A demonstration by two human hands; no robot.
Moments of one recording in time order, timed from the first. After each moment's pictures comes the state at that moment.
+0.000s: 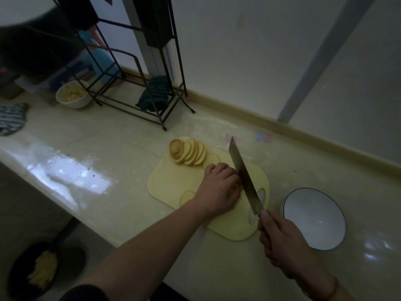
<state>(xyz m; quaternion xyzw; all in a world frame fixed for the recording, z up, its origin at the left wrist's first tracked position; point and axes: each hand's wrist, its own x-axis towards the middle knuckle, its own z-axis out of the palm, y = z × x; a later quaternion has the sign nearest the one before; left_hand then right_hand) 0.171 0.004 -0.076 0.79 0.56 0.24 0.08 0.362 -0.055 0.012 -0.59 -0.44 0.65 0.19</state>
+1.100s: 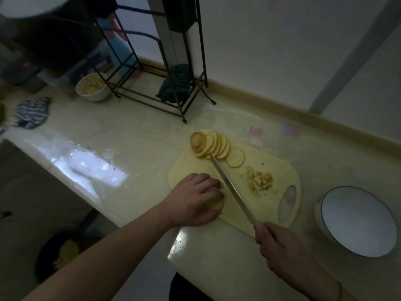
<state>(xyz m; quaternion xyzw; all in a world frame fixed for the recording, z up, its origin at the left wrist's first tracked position) 0.054 -0.054 -0.076 0.87 0.44 0.20 0.06 0.319 -0.074 -0.019 -0.56 -0.60 0.56 0.11</state>
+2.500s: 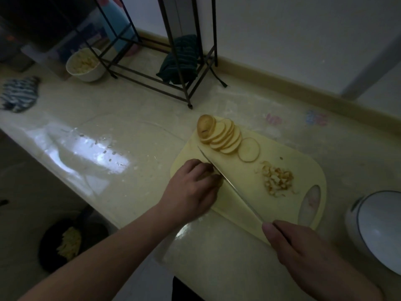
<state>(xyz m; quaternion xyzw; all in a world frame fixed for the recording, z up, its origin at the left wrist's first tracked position) 0.045 -0.053 -0.094 0.79 0.56 0.25 0.05 0.304 -0.048 -0.006 -0.51 -0.72 0.47 0.01</state>
